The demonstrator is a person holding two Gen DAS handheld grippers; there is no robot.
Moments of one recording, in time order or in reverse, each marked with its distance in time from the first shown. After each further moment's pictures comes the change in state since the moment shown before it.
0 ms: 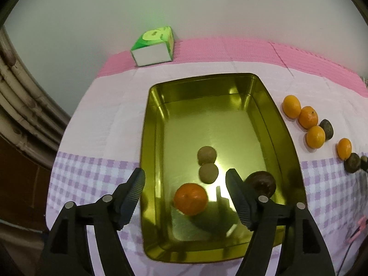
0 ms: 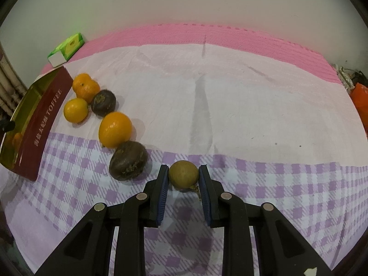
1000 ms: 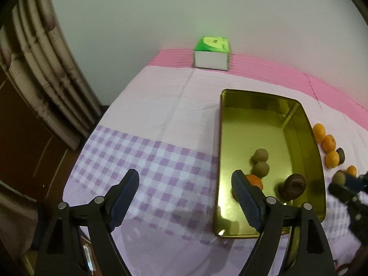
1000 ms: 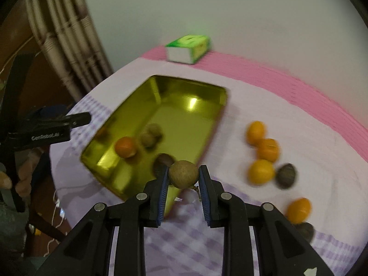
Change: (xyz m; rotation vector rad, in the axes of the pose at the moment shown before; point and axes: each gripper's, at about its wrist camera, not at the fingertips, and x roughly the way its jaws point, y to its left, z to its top) left arm -0.027 0.081 -0.026 -0.233 -0.037 0.071; right arm -0.068 0.202 0.038 -0.397 -0.078 0.371
